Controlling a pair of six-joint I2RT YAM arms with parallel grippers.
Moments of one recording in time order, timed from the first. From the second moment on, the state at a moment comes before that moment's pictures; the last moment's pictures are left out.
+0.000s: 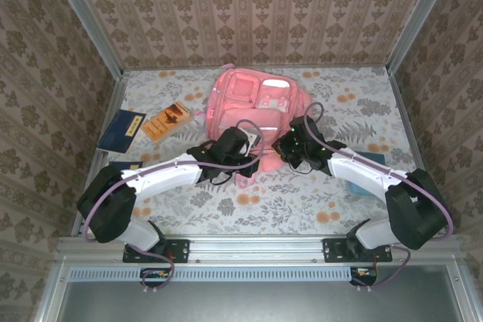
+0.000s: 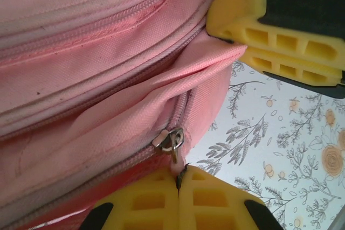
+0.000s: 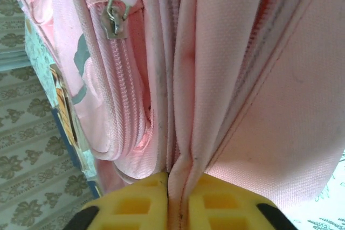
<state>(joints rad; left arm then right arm) -0.91 1.48 0.91 -0.25 0.14 -0.44 0.52 1.41 0.81 -0.18 -0.15 1.36</state>
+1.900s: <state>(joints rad) -0.61 1.54 0.76 -0.07 0.40 -0.21 0.18 1.40 0.95 -0.50 -0.24 0.98</state>
